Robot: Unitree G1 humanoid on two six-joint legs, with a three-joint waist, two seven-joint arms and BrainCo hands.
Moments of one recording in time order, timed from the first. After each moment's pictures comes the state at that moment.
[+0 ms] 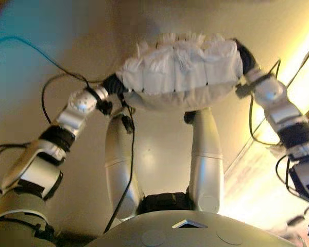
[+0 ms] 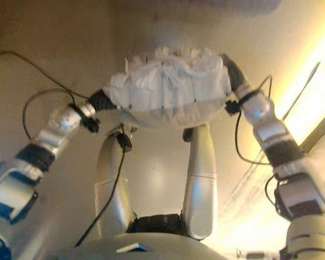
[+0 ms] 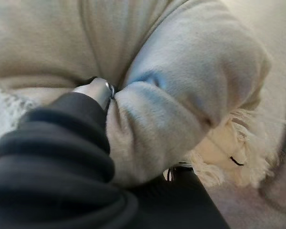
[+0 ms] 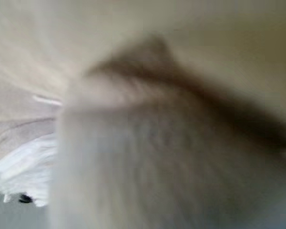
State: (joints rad) left arm -0.50 0.66 -0.58 0.53 -0.53 -0.34 -0.34; right arm -0.47 -0.72 0.35 0.37 0.30 -0.30 0.05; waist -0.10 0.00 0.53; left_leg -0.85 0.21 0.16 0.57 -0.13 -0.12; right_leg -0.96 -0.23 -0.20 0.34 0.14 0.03
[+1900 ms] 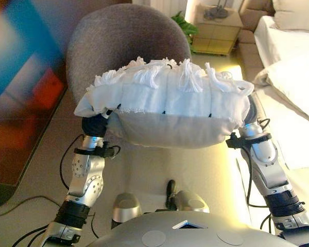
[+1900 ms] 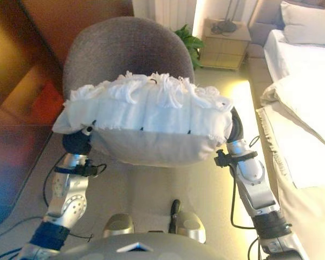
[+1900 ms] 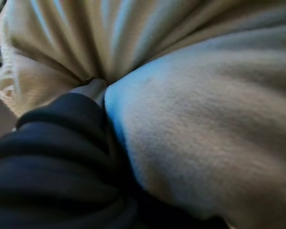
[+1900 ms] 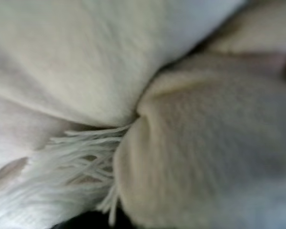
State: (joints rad) left arm 0.09 0.41 -0.25 -0.06 -0.72 -0.54 -0.09; right arm 0.01 -0.53 0.21 -0.20 0.34 -0.35 -0.04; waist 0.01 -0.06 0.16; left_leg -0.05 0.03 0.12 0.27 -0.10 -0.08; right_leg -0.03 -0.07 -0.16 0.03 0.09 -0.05
